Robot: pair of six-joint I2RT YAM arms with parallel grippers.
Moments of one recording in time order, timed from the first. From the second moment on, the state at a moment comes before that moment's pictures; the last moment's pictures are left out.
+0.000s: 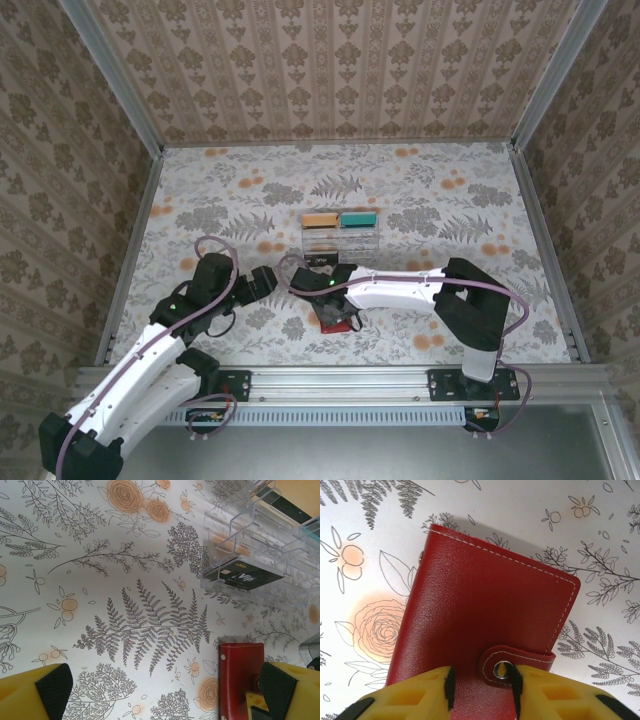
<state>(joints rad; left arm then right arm) -0.54 0.68 0.52 -0.63 0.05 -0.79 1.09 1.83 1.22 -0.83 0.23 0.66</state>
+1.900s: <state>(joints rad) -0.69 1.39 0.60 -0.20 0.42 -1.04 1.01 1.48 0.92 -0.47 0.12 0.69</state>
